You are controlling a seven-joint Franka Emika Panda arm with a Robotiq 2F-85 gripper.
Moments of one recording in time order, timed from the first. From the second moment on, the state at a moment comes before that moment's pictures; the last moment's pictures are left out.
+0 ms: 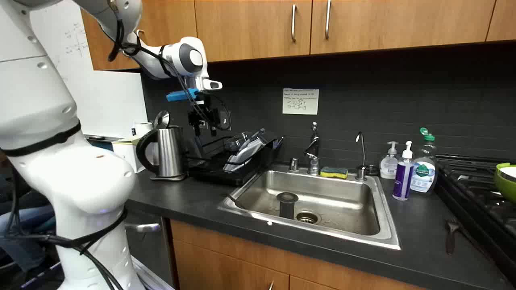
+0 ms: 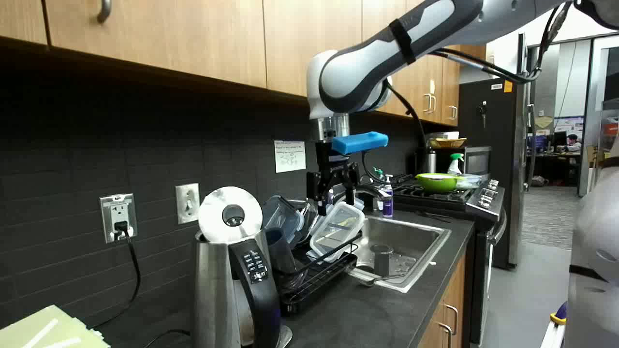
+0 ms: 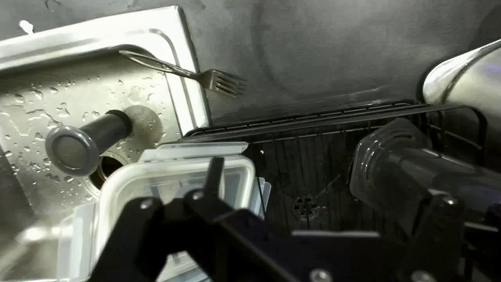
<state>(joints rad) 0.04 -0.28 0.24 -2.27 -0.04 1.98 0.32</state>
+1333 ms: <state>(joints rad) 0.13 -0.29 0.23 -2.26 -0.01 1.93 0.32</state>
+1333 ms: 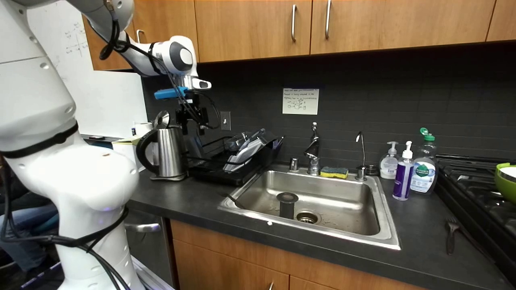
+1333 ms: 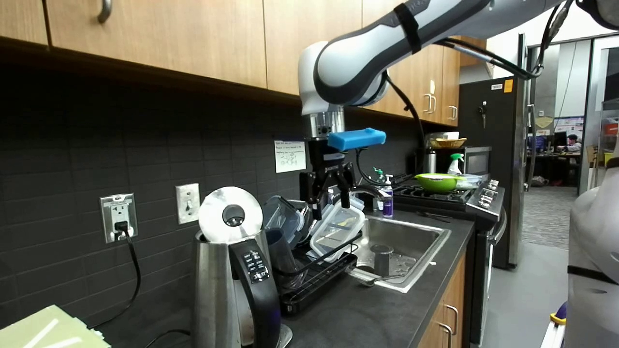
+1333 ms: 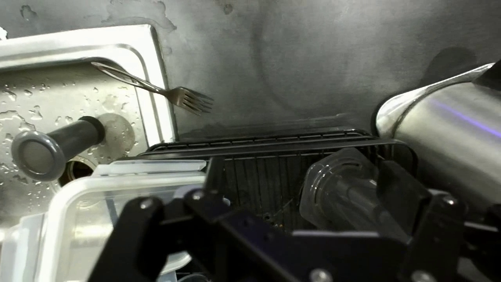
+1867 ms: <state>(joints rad) 0.20 -0.30 0.27 -2.23 0.00 1.92 0.32</state>
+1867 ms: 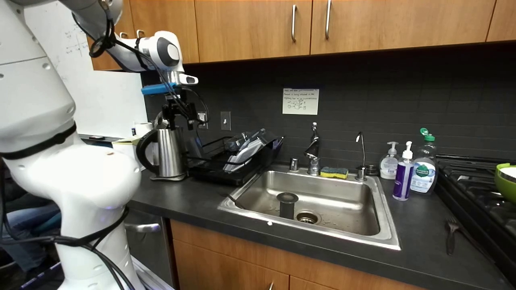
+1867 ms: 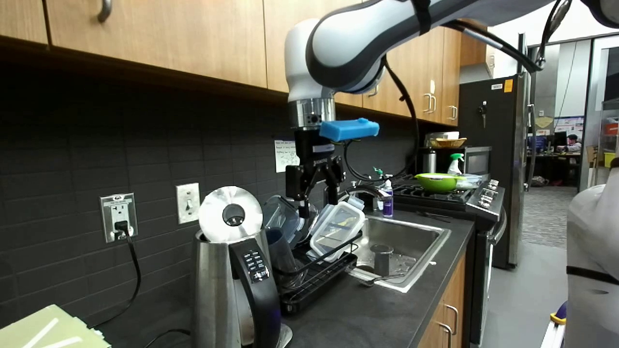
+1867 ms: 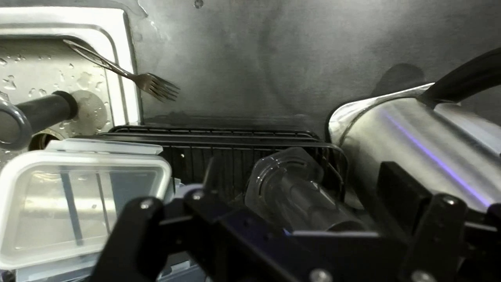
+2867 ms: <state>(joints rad) 0.26 -0.29 0.35 -2.16 0.00 1.95 0.26</state>
